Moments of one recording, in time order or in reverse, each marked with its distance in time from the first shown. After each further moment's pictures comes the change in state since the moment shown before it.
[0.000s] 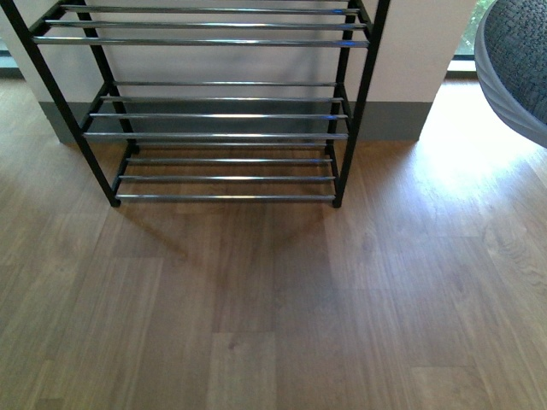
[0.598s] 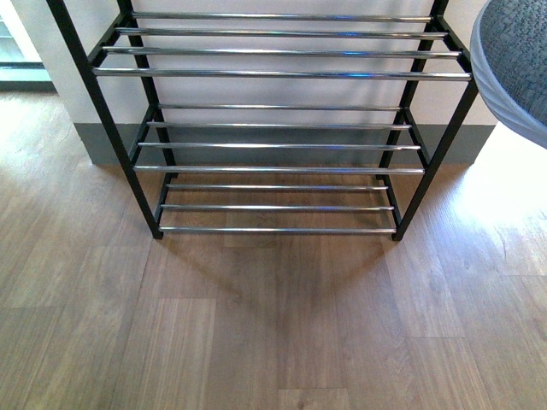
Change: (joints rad) left arm 0.001 0.001 0.000 0.000 -0.004 0.000; right arm 0.004 -0.002 0.000 0.000 -0.003 0.000
